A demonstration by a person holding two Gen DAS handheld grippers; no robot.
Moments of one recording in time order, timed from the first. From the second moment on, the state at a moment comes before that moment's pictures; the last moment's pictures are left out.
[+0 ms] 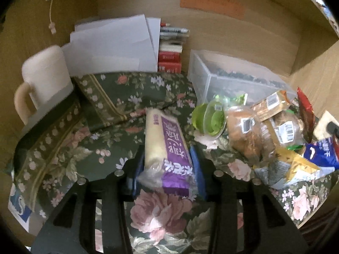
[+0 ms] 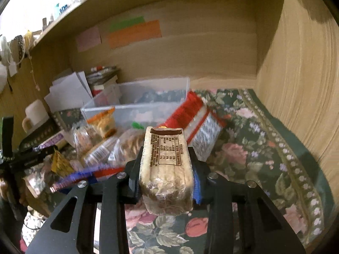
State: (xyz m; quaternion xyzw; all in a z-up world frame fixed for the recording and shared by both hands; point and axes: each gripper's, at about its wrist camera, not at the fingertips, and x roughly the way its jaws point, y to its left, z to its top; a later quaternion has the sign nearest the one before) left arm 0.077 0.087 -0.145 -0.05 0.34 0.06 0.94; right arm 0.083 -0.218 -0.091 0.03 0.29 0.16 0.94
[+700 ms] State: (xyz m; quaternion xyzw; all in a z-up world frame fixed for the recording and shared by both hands) left arm 0.094 0.060 -0.065 -0.02 0.24 0.03 0.97; right arm 0.113 -0.202 -0.036 0.00 0.19 0.18 0.96
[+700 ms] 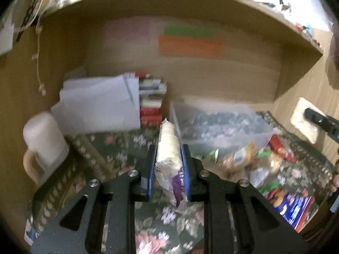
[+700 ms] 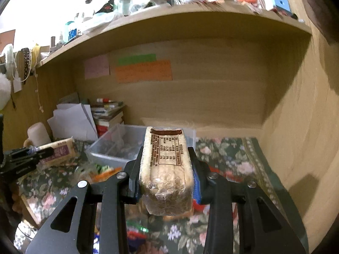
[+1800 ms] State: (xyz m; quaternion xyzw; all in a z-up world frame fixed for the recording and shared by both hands) left arm 0.260 0.023 -0.079 0.01 0.32 -0.05 0.95; right arm 0.270 -0.151 -0.083 -0.07 0.35 0.19 0.92
